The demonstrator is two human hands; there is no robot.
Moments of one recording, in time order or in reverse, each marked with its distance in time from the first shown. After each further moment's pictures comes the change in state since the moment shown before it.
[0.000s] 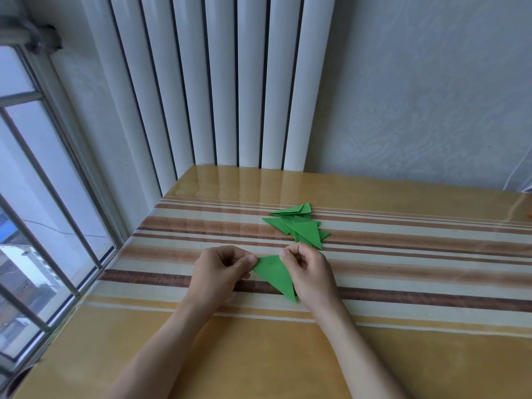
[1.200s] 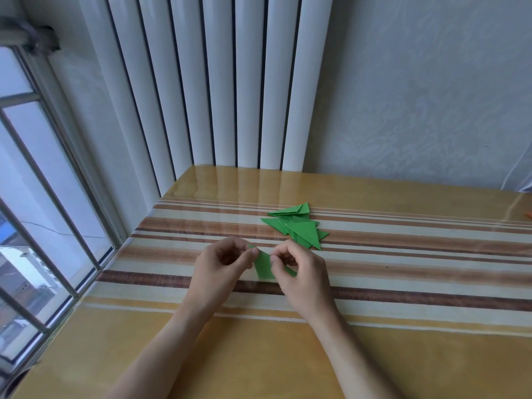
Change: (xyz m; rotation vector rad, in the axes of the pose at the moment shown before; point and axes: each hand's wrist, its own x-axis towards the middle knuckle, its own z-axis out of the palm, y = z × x) left_hand -0.001 0.005 0.004 -0.046 0.010 0.148; right_hand -0.008 -0.009 0.004 -0.193 0.056 -0.371
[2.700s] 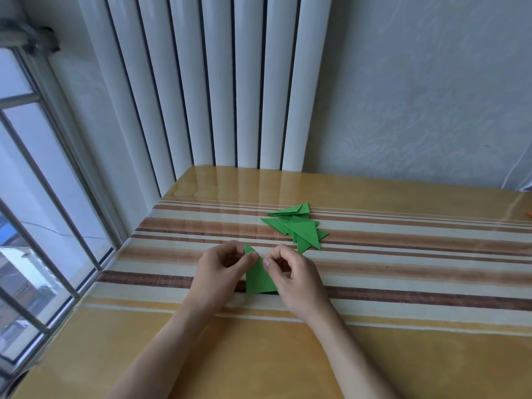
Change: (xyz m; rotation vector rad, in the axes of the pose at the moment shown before) left_hand 0.000 -0.005 -0.001 -0.038 -0.079 -0.033; right_hand -0.001 -0.004 0.002 0.111 -0.195 0.149
